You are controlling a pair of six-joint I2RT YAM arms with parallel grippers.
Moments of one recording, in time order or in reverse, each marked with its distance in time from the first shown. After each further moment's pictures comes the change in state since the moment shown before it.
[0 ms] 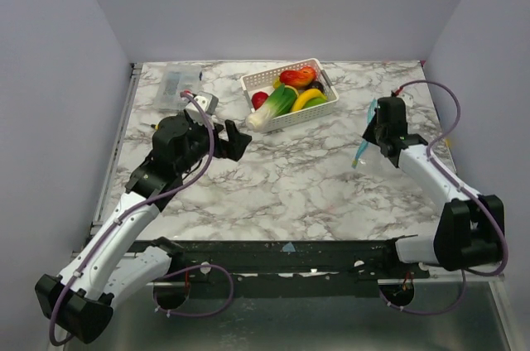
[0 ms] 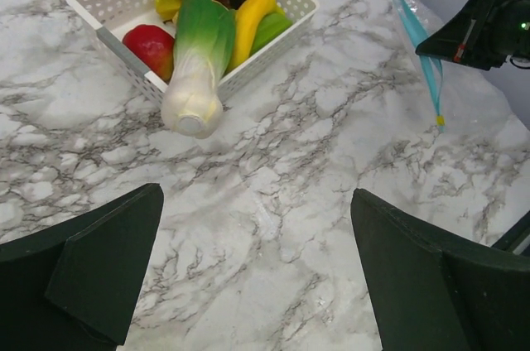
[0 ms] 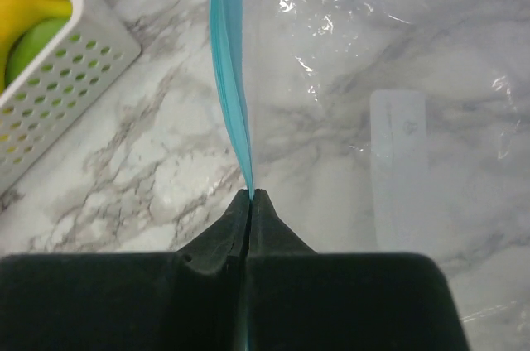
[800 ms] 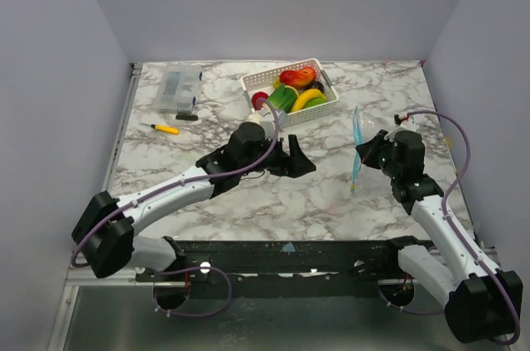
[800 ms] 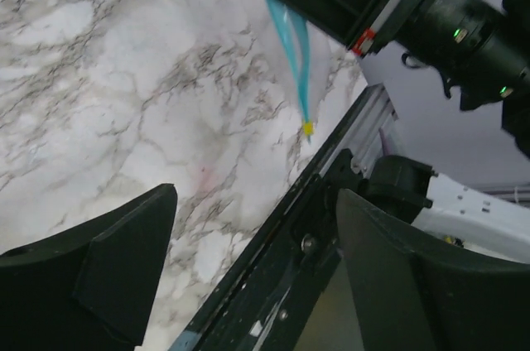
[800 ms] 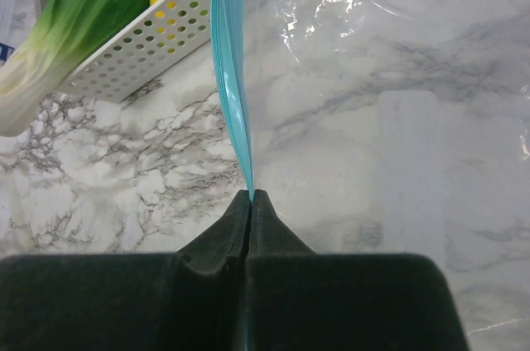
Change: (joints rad) left arm -0.352 0.420 -0.017 0.290 0.129 -0.470; right arm -0.002 -0.511 -0.394 0.142 -0.403 -0.001
